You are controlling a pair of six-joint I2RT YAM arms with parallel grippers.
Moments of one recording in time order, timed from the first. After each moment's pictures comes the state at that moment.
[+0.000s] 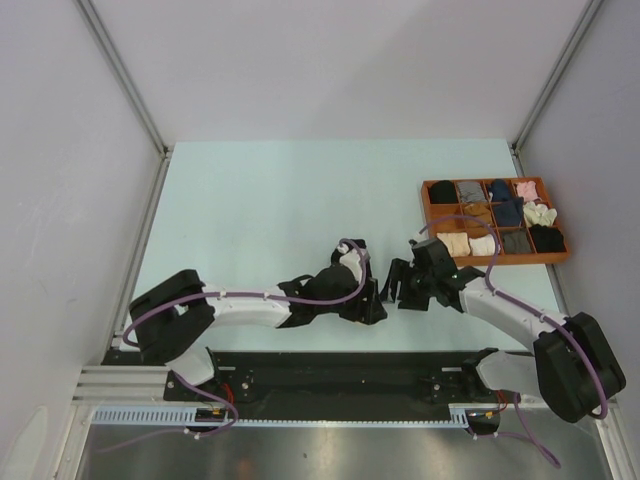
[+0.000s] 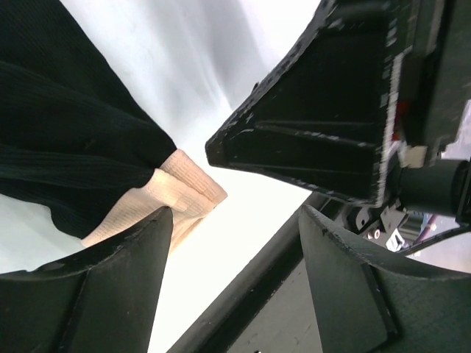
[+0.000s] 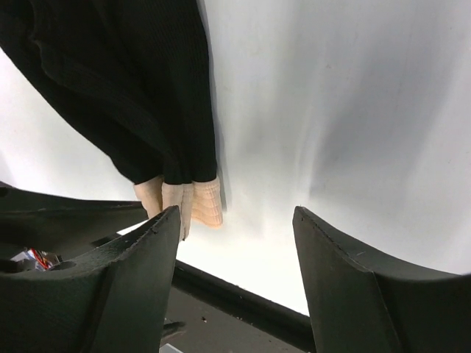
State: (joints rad) left arm -1.10 1.59 0.78 0.20 0.03 -0.77; right arm 0.51 1.20 0.57 -0.34 -0.23 0.70
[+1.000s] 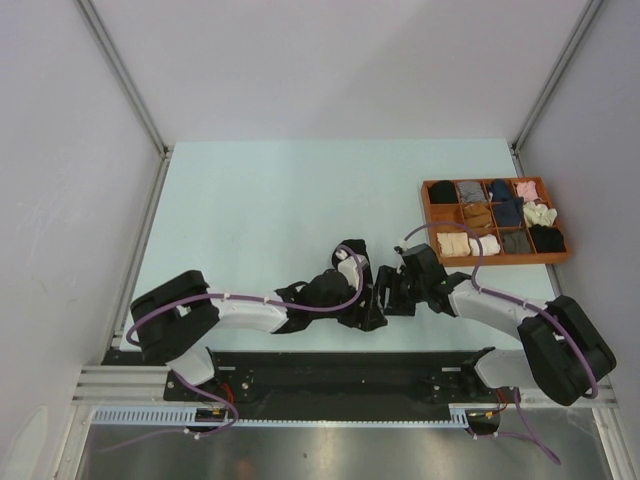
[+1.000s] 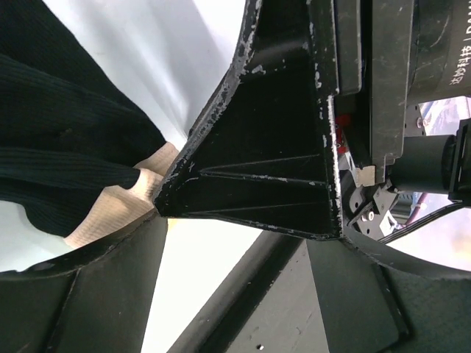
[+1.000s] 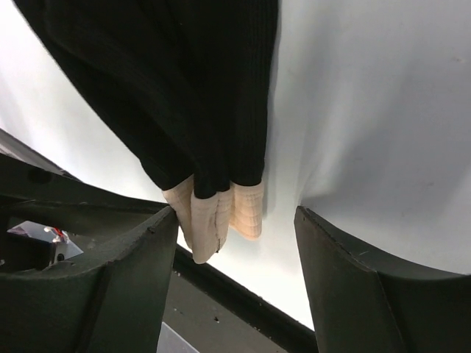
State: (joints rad) left arm -1.10 1.60 0.68 0.37 0.10 -0.77; right arm 0.57 1.29 0.51 -0.15 -0.34 0.73
